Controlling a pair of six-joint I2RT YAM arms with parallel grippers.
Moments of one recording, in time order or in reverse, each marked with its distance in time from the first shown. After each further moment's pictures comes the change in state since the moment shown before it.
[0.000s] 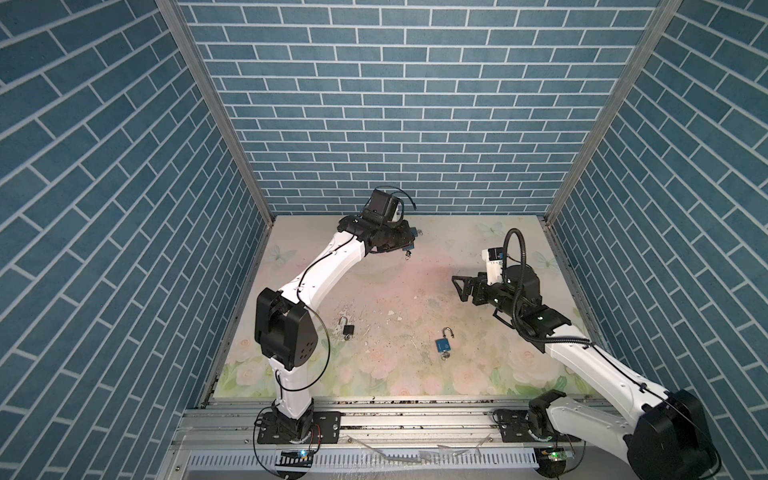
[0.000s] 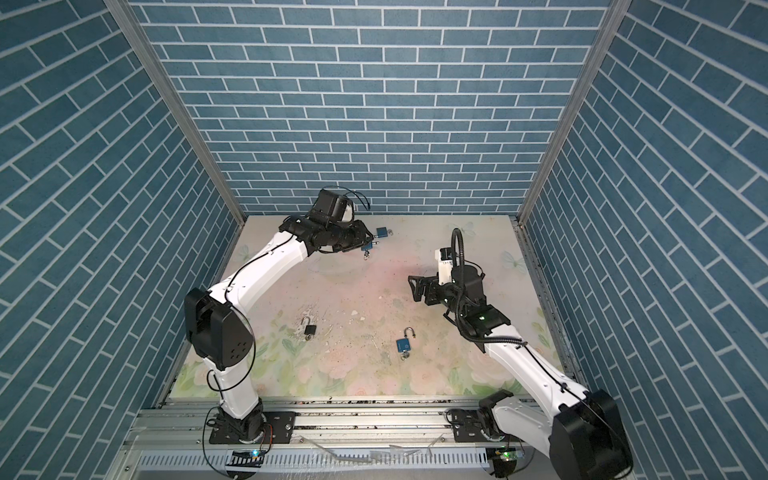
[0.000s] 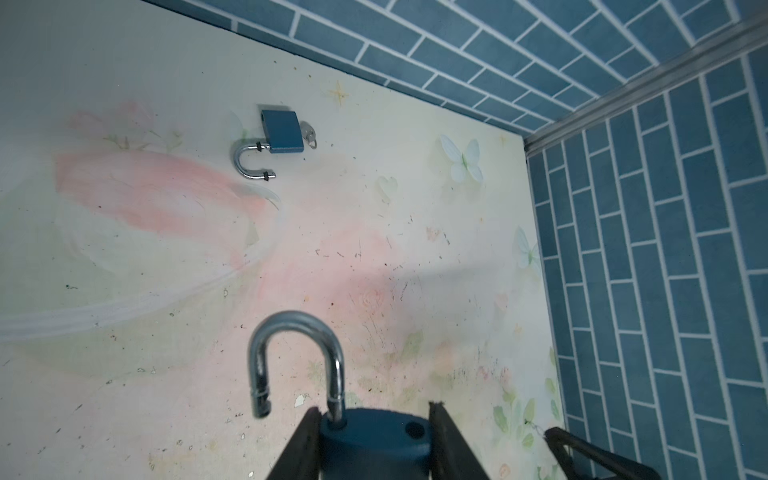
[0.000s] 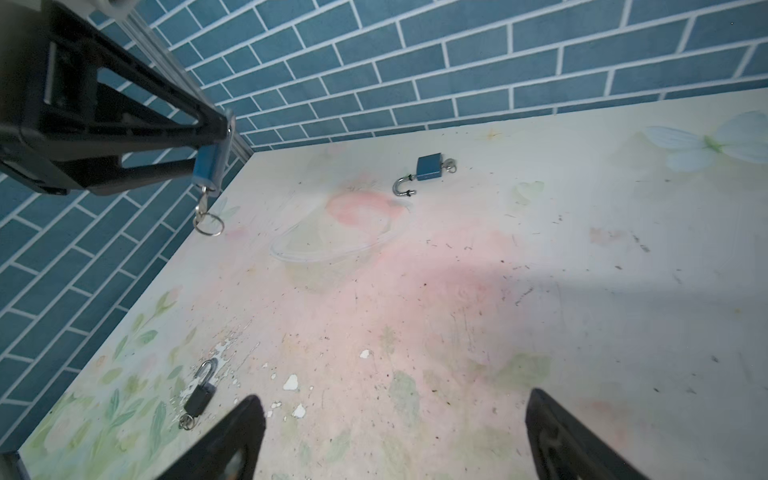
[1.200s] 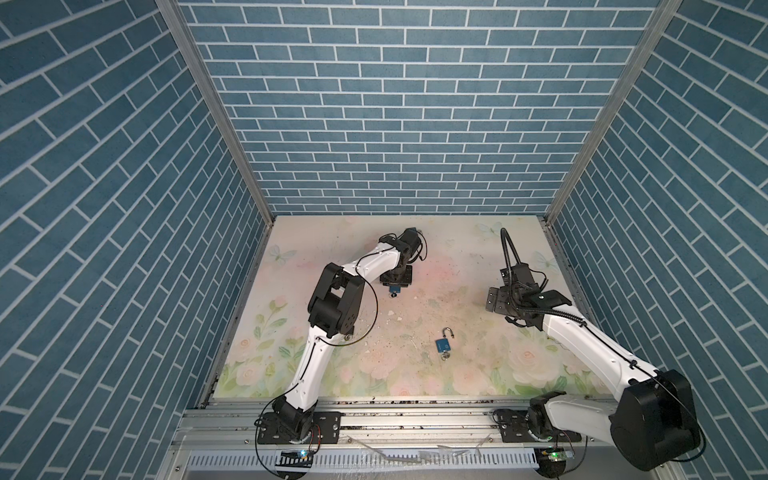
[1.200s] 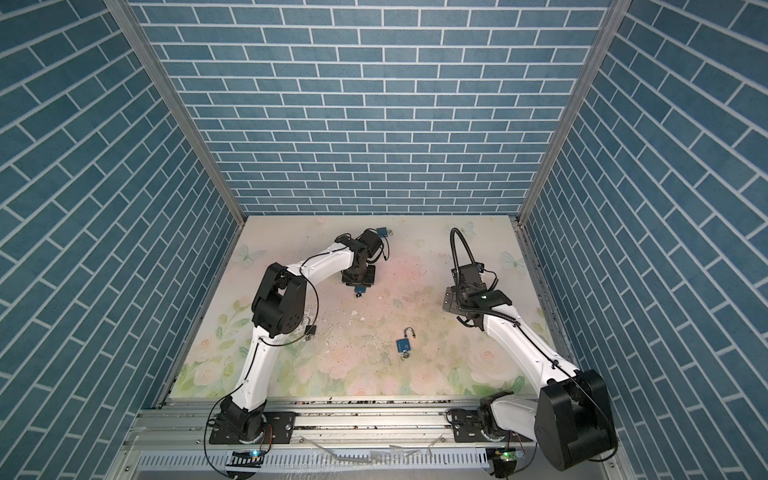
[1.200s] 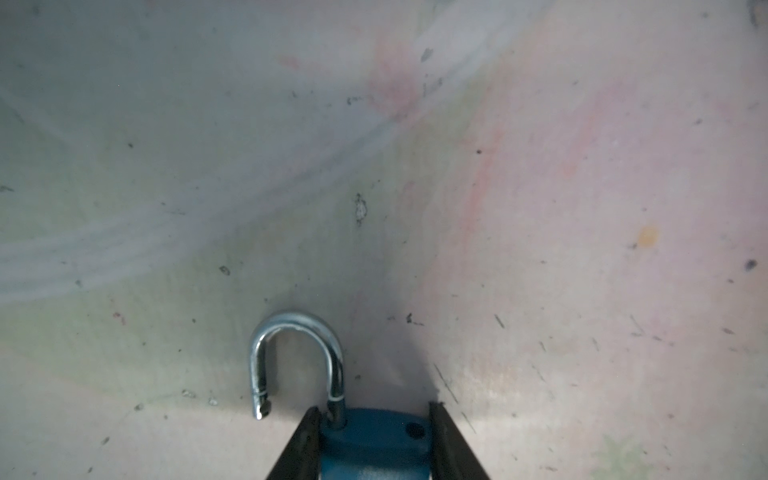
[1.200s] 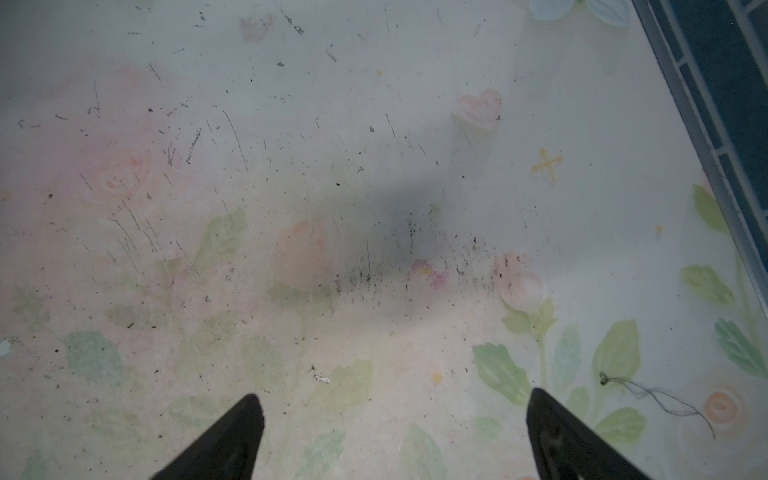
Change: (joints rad) left arm -0.074 0.500 0.141 -0.279 -0.301 0.181; right arm -0.133 0.073 0.132 -0.689 0.456 0.167
